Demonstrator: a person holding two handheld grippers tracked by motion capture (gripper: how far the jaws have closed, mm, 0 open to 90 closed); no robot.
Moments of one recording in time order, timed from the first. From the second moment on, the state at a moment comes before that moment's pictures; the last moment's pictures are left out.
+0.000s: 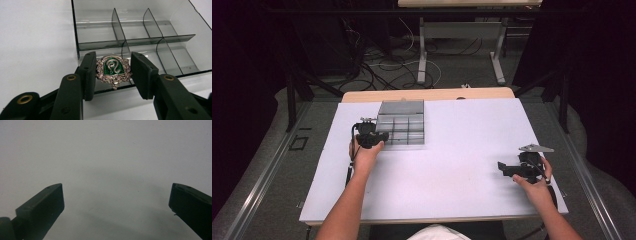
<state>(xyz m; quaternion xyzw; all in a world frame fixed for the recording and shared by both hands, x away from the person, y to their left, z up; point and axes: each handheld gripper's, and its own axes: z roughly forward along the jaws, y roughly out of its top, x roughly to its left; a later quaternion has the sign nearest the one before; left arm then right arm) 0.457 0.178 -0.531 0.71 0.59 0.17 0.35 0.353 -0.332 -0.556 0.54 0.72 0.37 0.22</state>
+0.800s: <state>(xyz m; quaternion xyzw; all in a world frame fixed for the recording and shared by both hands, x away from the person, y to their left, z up) 0.454 0.179 -0.525 0.70 0.59 0.18 0.36 0.353 -0.332 -0.556 0.54 0.72 0.37 0.21</state>
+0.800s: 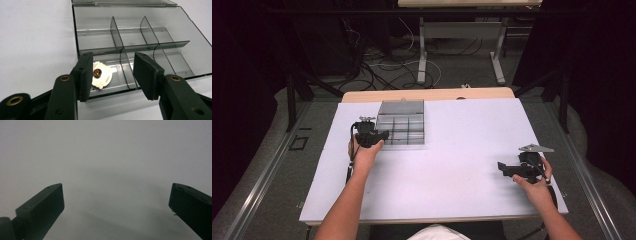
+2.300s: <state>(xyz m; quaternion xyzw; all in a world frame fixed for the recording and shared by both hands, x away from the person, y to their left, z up) 0.421 0.185 -0.492 0.71 0.55 0.19 0.40 0.353 -0.330 -0.555 0.54 0.72 0.37 0.22</state>
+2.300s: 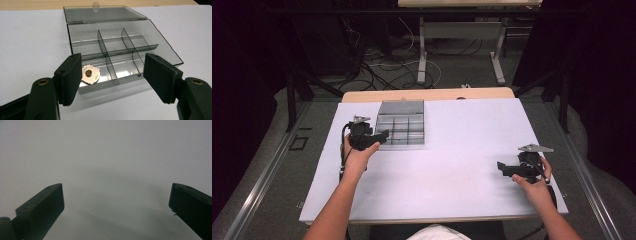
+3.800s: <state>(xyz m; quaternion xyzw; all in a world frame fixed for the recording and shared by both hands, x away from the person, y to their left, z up) 0.374 0.220 -0.496 0.71 0.54 0.20 0.40 0.351 -0.330 -0.554 0.54 0.72 0.37 0.22</state>
